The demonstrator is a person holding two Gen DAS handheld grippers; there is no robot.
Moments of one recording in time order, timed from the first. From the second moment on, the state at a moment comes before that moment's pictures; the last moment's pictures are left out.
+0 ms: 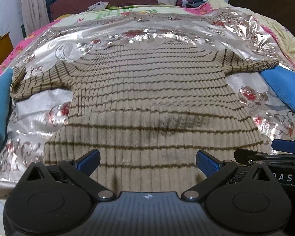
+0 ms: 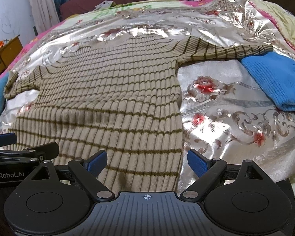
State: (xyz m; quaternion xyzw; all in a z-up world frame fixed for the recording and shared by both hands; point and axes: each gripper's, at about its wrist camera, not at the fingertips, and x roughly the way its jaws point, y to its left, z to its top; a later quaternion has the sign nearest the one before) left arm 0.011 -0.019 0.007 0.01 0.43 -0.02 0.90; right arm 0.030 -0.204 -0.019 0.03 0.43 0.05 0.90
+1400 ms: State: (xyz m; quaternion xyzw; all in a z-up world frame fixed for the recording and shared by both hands) left arm 0.146 -0.132 0.022 0.03 0.39 -0.13 0.91; right arm 0.265 -0.454 0.012 0.23 0.38 -0.18 0.88
